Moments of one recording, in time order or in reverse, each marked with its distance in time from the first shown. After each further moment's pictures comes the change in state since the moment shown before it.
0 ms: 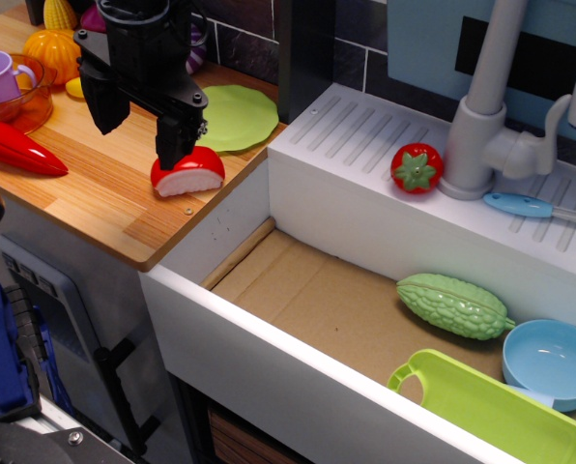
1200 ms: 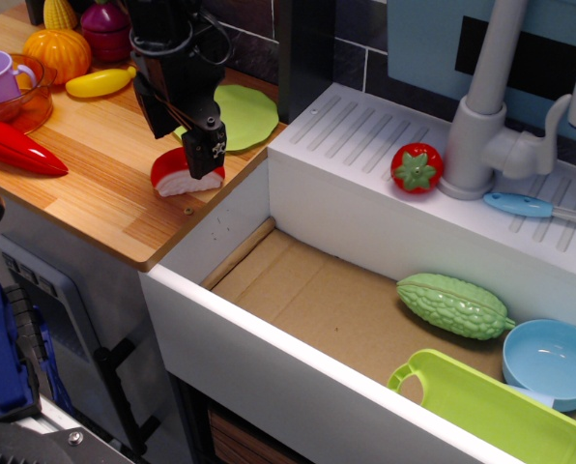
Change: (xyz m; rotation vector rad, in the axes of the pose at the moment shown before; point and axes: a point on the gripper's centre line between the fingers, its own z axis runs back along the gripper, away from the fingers) arm 0.040 -0.009 -0.046 -0.096 -0.155 -0.319
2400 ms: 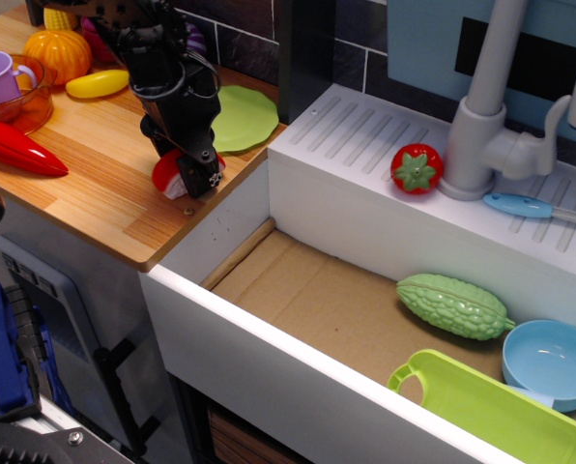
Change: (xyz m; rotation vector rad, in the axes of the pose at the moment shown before) arm -0.007 0.009 -0.032 -0.032 0.003 0.000
